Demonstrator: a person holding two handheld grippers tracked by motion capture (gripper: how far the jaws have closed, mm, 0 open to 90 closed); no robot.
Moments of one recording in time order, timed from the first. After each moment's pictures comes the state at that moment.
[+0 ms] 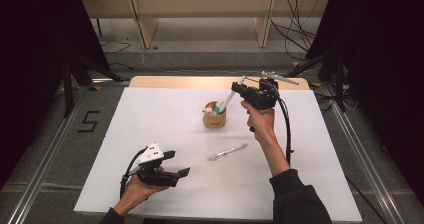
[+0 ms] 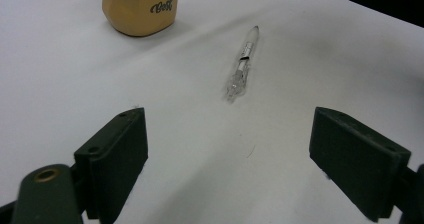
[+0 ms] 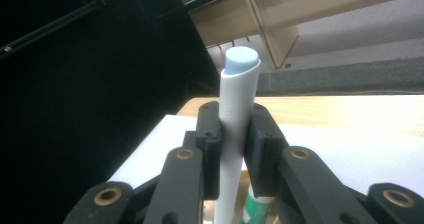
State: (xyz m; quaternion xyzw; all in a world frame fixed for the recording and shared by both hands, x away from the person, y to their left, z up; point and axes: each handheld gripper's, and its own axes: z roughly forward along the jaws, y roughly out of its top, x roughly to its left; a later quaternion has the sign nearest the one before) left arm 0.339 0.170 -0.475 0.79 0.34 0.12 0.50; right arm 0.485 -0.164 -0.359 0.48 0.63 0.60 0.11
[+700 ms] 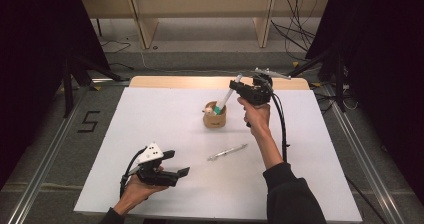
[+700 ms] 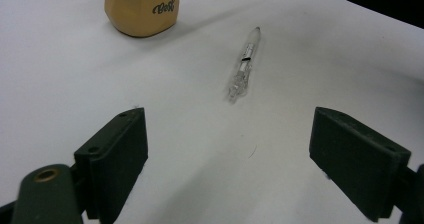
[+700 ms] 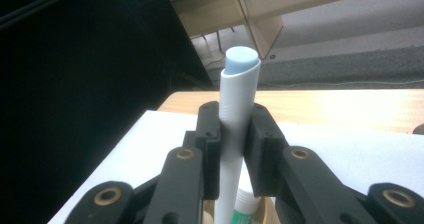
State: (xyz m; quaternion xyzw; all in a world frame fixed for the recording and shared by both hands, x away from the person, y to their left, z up) left arm 0.340 0.171 -0.475 0.78 0.34 0.12 0.51; right arm 0.507 -0.154 -0.366 0.50 0.64 0.57 0.13
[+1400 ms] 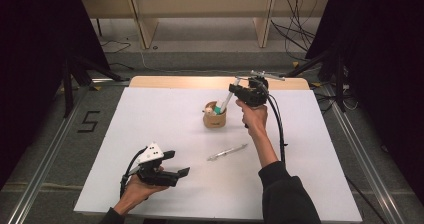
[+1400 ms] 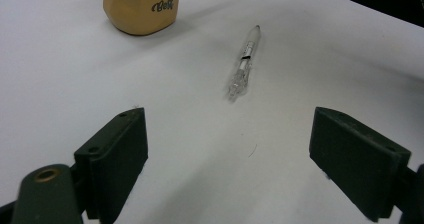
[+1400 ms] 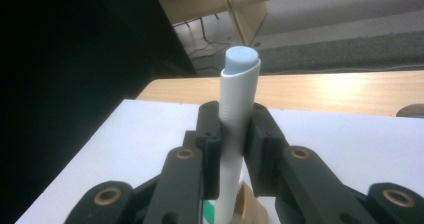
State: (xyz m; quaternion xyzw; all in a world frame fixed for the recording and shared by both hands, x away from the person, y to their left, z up) left arm 0.340 0.171 -0.476 0.79 0.34 0.12 0.50; right arm 0.519 -0.148 -0.383 0.52 0.65 0.54 0.14
